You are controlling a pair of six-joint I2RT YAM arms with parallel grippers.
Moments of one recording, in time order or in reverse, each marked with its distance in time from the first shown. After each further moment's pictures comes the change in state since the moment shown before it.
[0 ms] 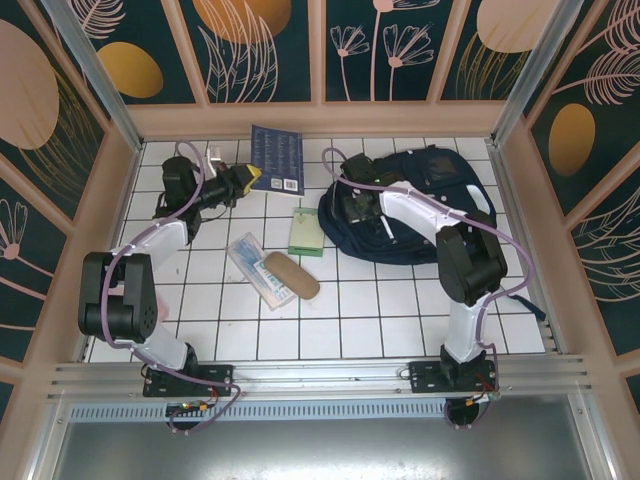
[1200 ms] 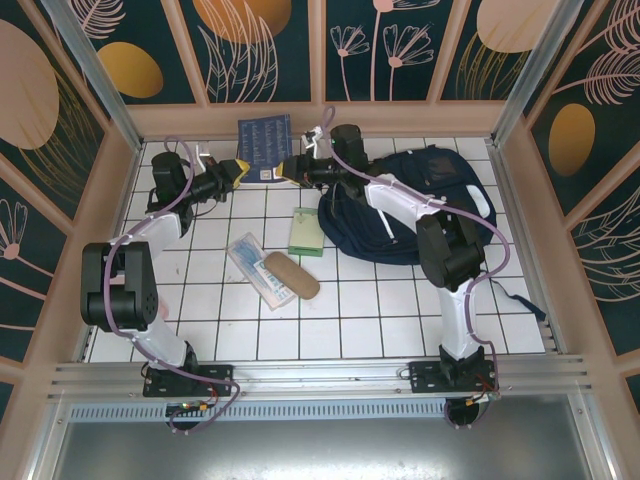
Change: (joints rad) left arm 0.095 0.070 0.057 0.002 0.056 -0.002; right arm 0.014 0.172 0.173 0.738 -0.986 0.612
